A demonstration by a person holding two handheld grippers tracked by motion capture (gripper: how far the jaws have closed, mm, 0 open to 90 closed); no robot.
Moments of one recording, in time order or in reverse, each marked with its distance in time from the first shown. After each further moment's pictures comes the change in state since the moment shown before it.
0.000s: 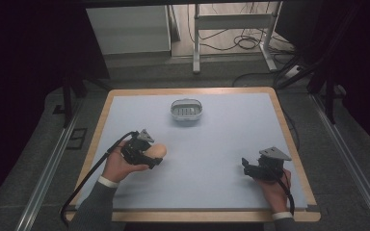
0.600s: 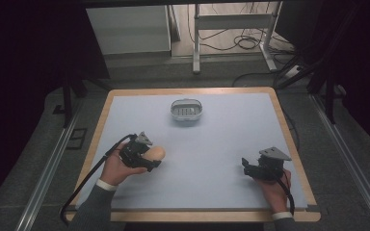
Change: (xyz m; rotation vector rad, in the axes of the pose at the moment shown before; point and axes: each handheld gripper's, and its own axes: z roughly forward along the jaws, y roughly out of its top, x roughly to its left) left arm -0.003 -0.009 -0.001 0.005 0.001 -0.005; right arm 0.000 0.000 0.000 0.000 0.000 0.000
